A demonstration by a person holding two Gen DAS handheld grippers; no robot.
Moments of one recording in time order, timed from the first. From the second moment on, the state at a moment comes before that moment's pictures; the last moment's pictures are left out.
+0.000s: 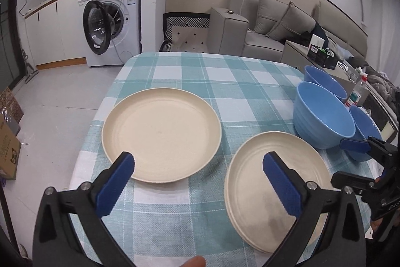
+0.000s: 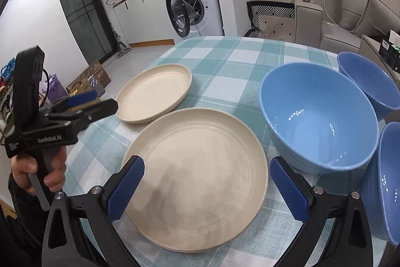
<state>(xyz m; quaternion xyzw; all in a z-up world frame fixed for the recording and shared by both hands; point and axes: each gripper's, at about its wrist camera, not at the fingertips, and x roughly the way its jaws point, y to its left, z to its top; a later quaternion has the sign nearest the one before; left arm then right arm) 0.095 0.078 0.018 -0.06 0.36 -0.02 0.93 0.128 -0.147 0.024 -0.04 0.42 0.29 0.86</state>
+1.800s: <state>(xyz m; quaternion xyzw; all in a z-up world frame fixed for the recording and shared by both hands) 0.134 0.186 -0.056 -0.20 0.42 0.07 0.88 0.247 -0.001 -0.043 -0.02 0.52 0.29 0.80</state>
